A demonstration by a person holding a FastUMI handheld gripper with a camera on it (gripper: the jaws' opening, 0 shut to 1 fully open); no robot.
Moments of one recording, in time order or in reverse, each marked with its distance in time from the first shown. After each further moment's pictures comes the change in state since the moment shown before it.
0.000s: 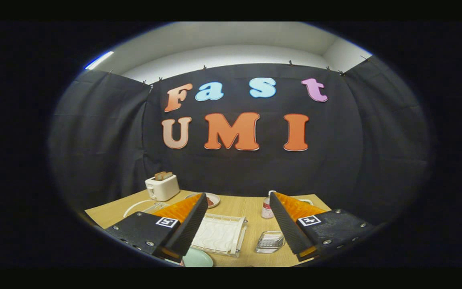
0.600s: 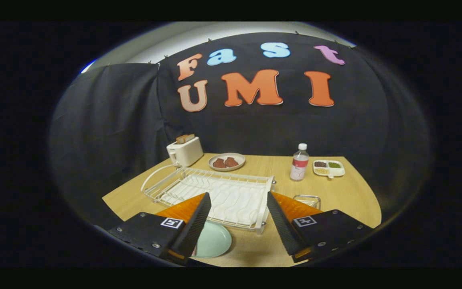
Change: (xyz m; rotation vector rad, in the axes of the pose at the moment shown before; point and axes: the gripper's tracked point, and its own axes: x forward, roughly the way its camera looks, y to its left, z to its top) arm -0.011 0.029 -0.106 0.060 0.326 0.166
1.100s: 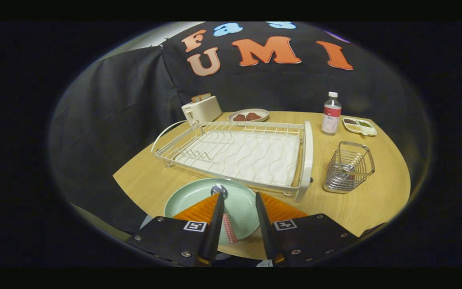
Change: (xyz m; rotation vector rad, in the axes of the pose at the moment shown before) arm 0.013 0.057 -0.144 0.027 0.314 0.148
